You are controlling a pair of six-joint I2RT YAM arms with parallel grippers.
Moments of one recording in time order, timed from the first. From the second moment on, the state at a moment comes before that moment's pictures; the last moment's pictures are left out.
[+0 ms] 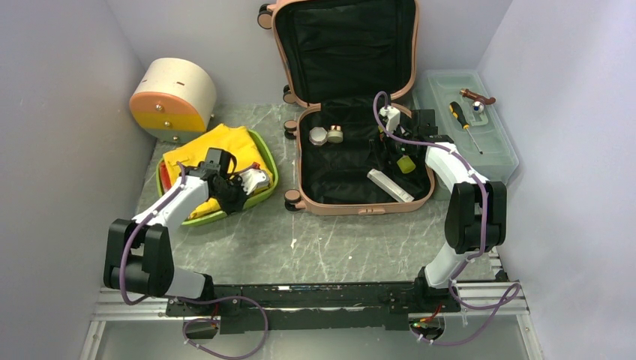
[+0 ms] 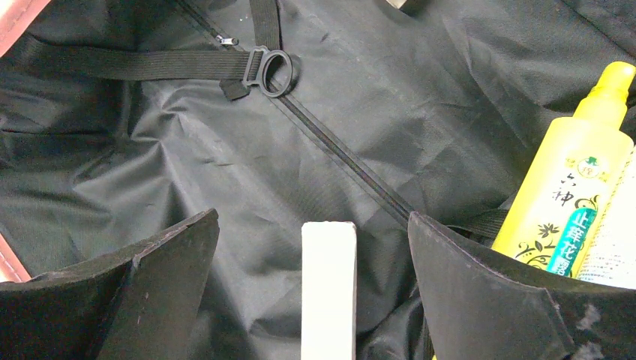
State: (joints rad) left arm -0.18 1.40 0.90 -0.71 0.32 0.80; right arm 0.05 1.69 1.24 -0.38 -0.69 -0.40
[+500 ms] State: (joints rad) left arm -0.16 1.34 0.87 -0.74 0.14 0.45; right arm 0.05 1.69 1.24 -0.38 -0.69 -0.39
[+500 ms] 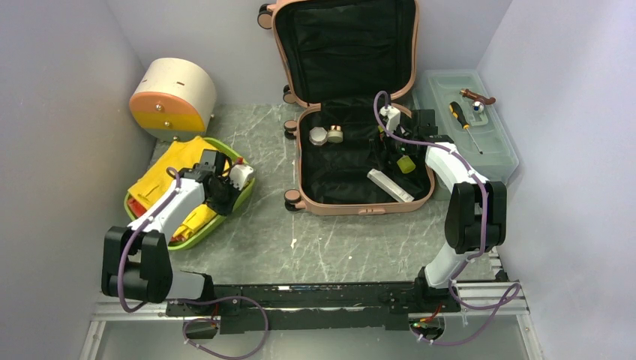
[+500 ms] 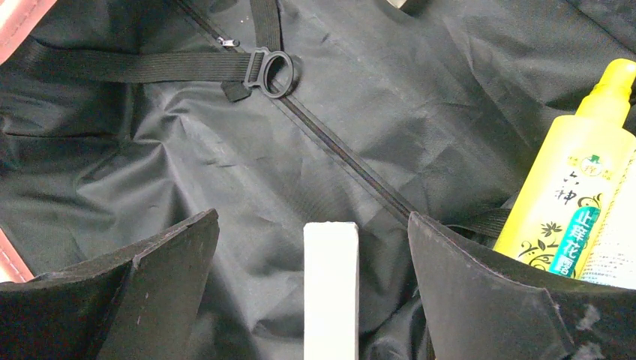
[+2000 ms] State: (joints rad) left arm -0.08 1.41 1.28 -0.93 0.43 0.20; right arm 0.05 1.66 1.23 -0.37 -0.69 -0.38
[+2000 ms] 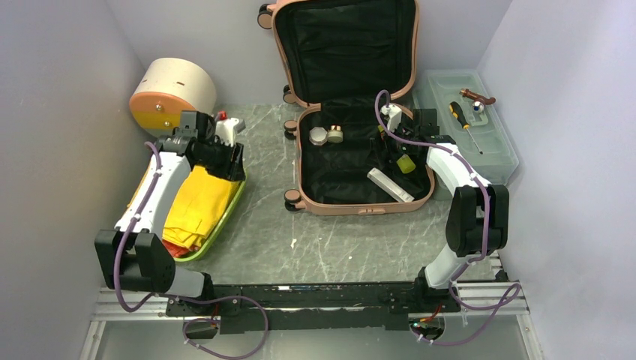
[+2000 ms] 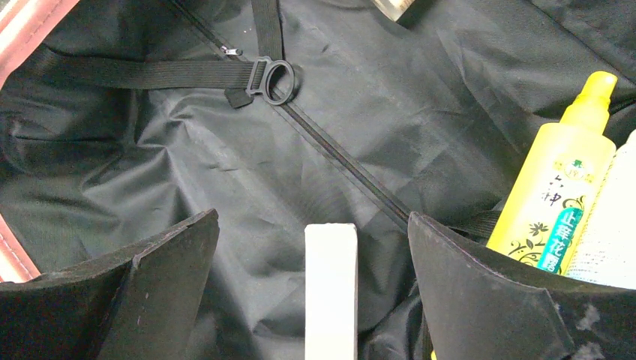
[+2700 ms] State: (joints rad) left arm -0.04 2.06 1.61 -0.57 0.06 0.53; right arm 0.05 1.66 1.23 -0.37 -0.69 -0.39
